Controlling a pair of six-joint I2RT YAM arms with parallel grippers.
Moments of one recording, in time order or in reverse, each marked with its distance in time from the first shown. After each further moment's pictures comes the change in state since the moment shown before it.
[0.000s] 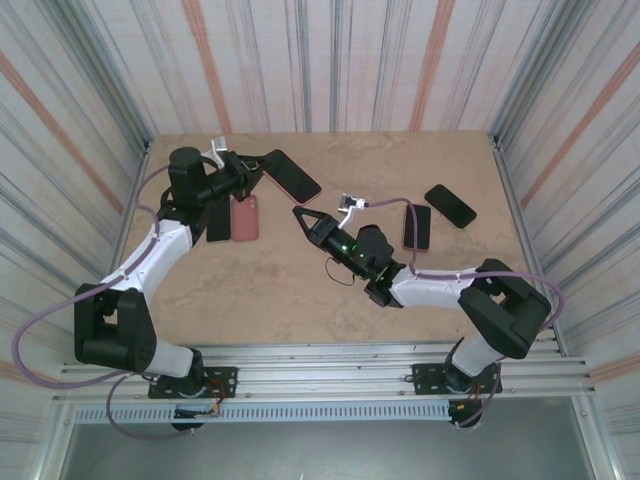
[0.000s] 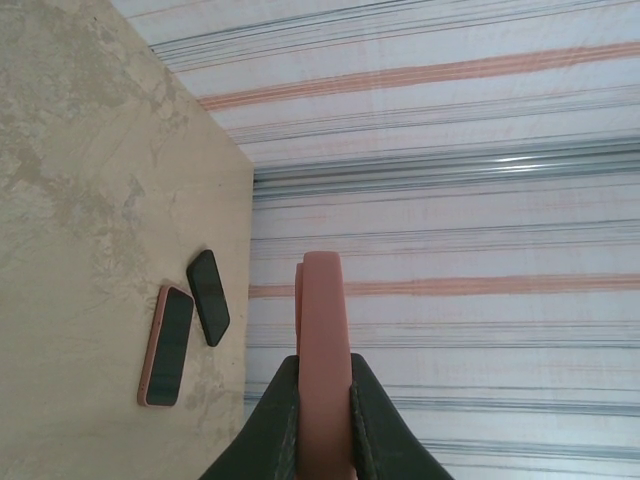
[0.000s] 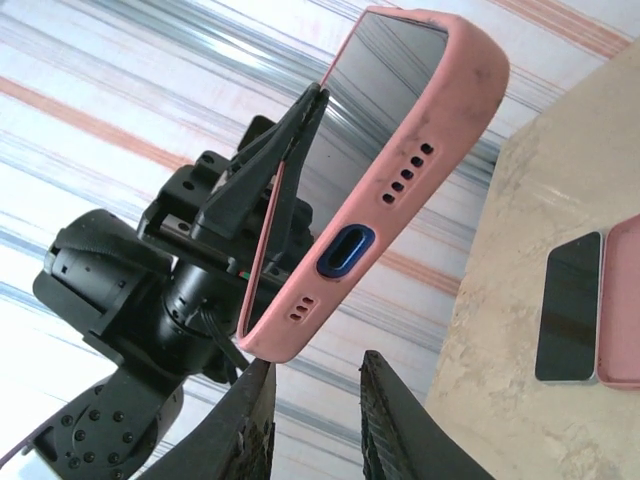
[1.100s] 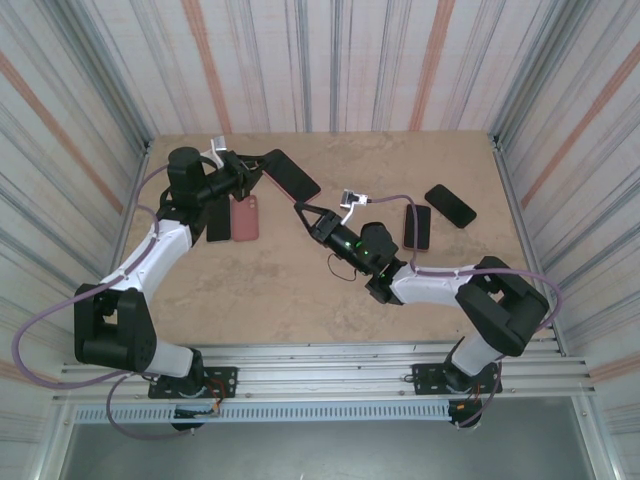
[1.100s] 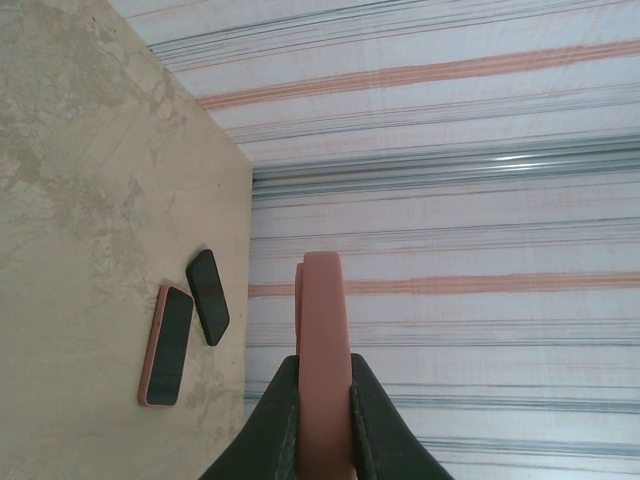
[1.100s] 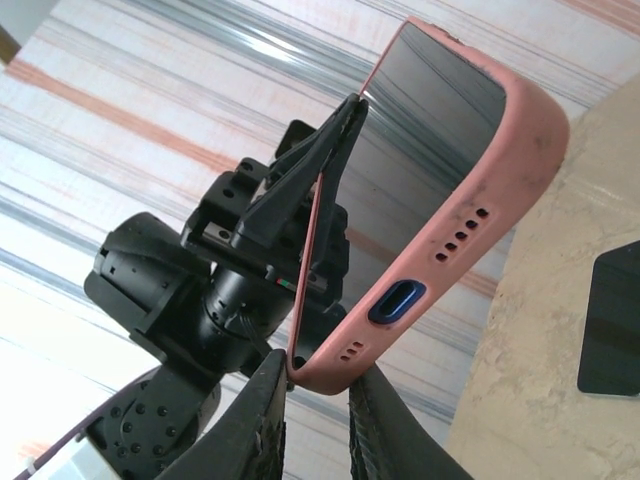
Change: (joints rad) left arm 0.006 0.000 0.000 0.002 0.010 0.000; right arm -0.032 0.020 0.005 0.072 -0.077 0.026
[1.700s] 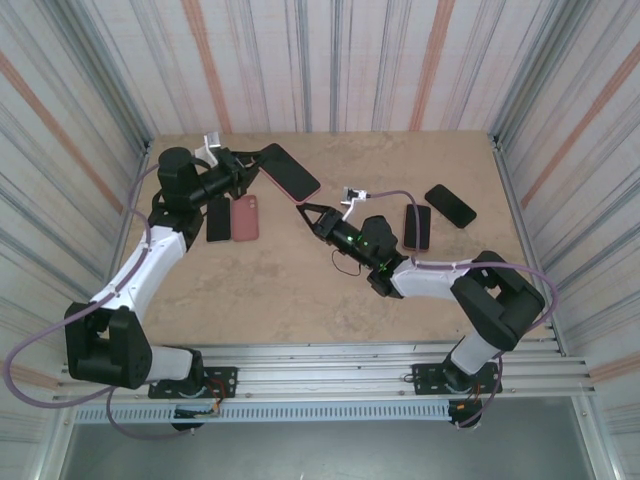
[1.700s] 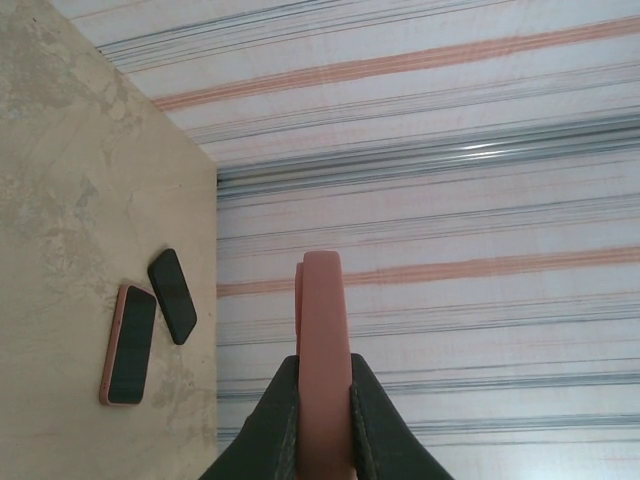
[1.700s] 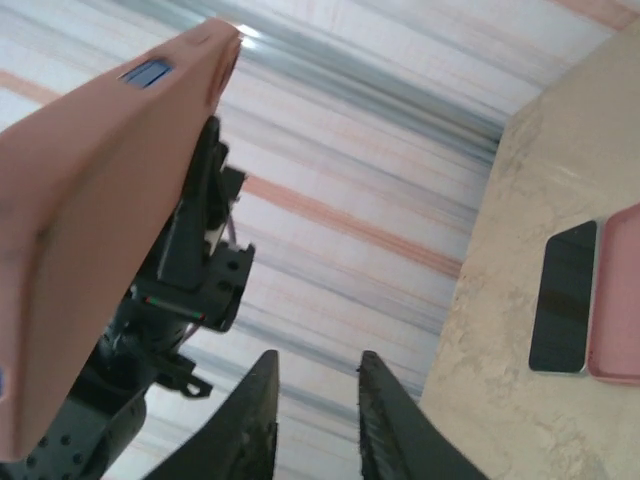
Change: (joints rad) left arm -0.003 -0.085 0.000 -0.005 0.005 -0.029; right arm -0.061 0.031 0.018 -0.055 -0.104 0.003
